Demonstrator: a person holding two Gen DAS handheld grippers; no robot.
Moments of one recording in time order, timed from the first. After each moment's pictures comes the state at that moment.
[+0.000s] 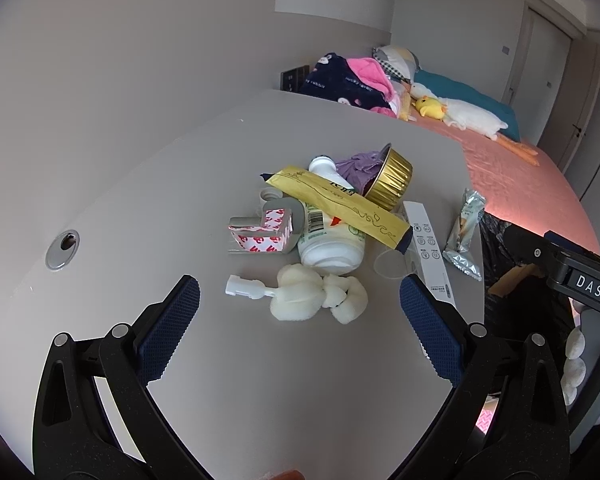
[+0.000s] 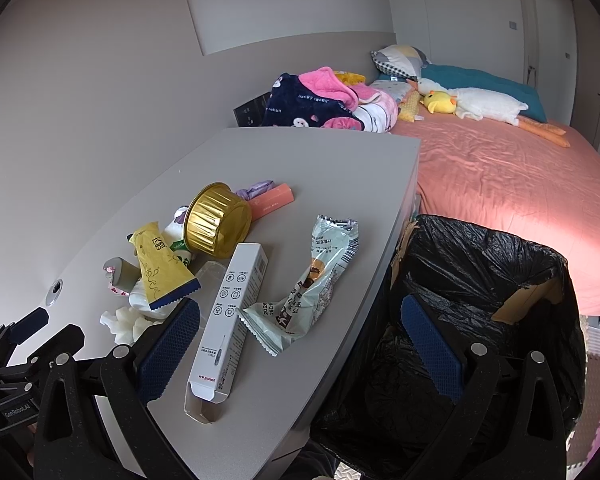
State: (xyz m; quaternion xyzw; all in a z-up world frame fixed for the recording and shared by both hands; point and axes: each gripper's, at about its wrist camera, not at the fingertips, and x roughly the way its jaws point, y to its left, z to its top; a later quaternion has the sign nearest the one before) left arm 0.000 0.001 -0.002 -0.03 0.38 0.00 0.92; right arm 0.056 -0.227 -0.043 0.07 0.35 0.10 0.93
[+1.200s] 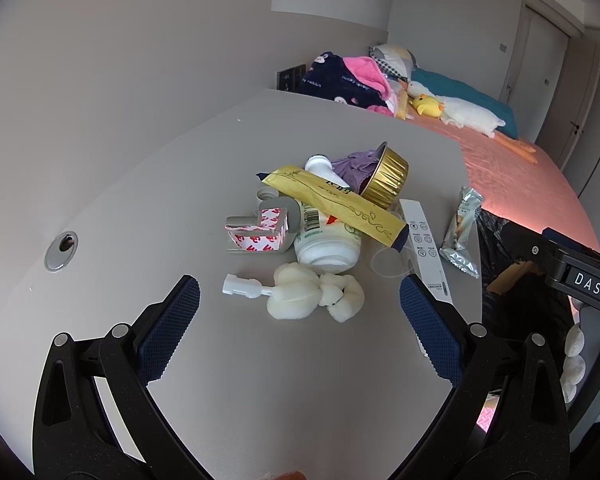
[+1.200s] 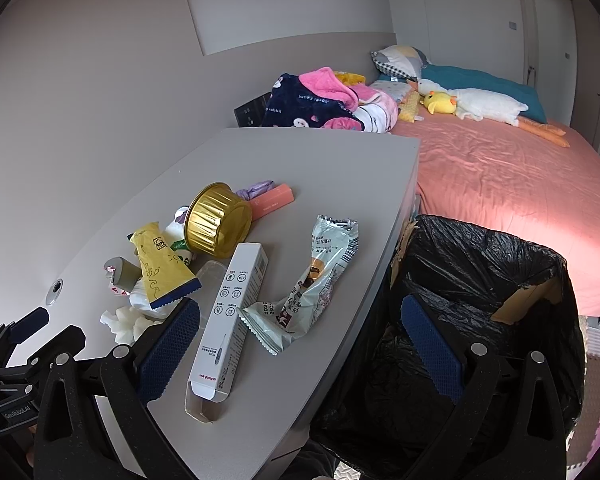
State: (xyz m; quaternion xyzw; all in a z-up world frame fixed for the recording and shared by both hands) left arm -0.001 -0.001 -0.001 -0.03 0.38 -0.01 0.92; right arm 0.056 -0.230 -0.043 0.07 0.35 0.09 0.93
